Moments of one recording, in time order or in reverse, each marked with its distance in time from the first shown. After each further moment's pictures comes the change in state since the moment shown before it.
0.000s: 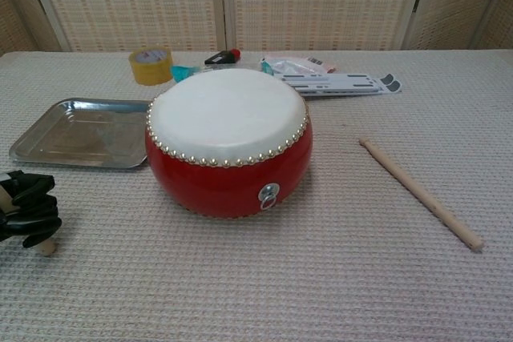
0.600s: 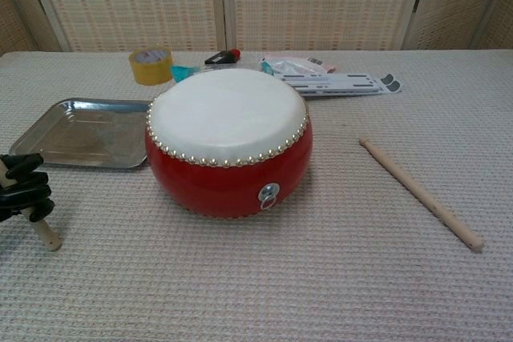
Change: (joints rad) left arm -0.009 0.036 -0.013 0.012 0.005 0.020 -0.178; right arm 0.002 0.000 0.001 0.005 -0.002 0.001 0.002
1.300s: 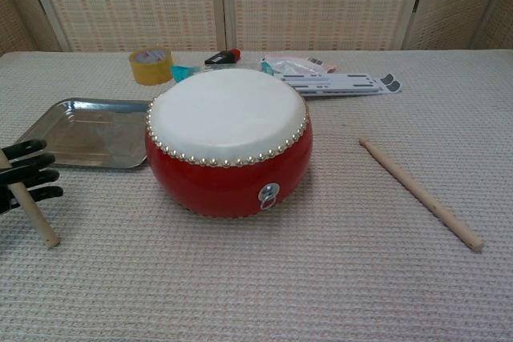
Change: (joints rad) left arm -0.007 0.018 -0.016 -0.002 -0.005 -0.015 -0.202; right arm 0.001 -0.003 0.000 0.009 0.010 -0.008 0.006
